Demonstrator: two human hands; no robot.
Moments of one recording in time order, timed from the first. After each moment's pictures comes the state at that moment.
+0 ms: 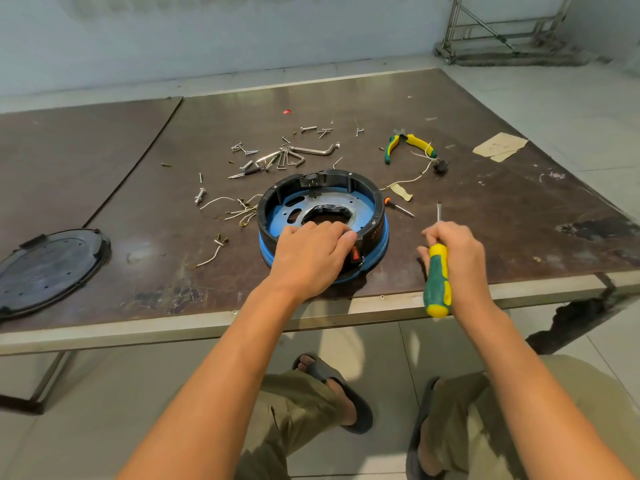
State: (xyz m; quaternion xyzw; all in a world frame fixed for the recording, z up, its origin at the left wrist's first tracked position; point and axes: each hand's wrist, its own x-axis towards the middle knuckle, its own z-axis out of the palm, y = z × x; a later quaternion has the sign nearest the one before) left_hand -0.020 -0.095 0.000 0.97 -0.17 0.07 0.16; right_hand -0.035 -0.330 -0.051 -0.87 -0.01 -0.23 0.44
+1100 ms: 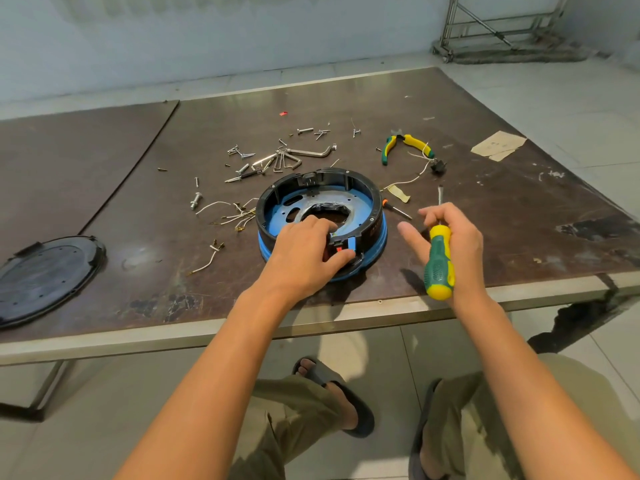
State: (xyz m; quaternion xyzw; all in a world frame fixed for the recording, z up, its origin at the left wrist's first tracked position) left_hand -0.012 -0.089 0.000 0.97 -0.17 0.08 0.17; right_hand -0.025 -0.320 -0.032 -0.80 -0.01 -0.26 0.55
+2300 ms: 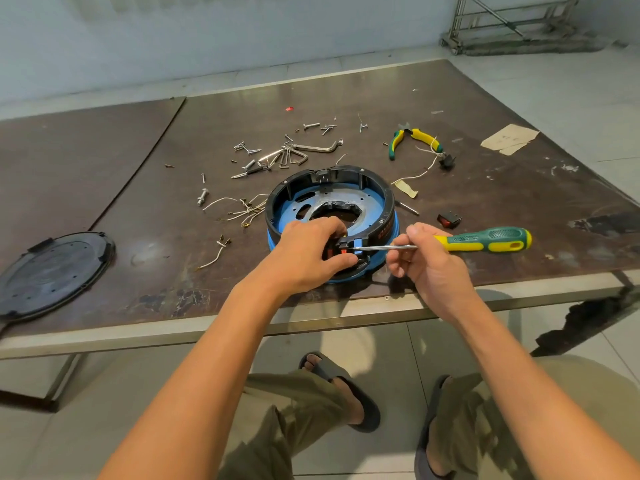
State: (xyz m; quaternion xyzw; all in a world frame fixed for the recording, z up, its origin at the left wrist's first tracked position) left_hand -0.013 -0.078 0.010 0.95 -0.23 0.00 0.22; right_hand -0.043 -0.291 -0.036 -0.54 -0.01 0.00 0.84
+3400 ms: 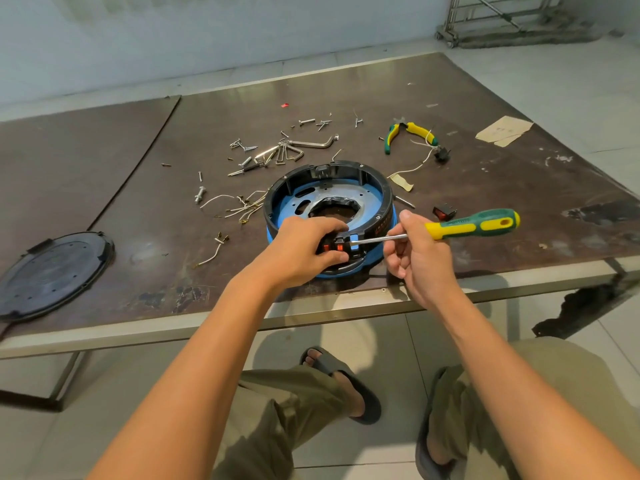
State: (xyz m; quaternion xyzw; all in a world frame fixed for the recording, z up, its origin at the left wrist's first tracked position) left_hand -0.012 -0.075 0.011 0.94 -0.26 -0.01 0.20; right_hand -0.041 -0.275 -0.034 -0.52 0.06 -0.03 0.85
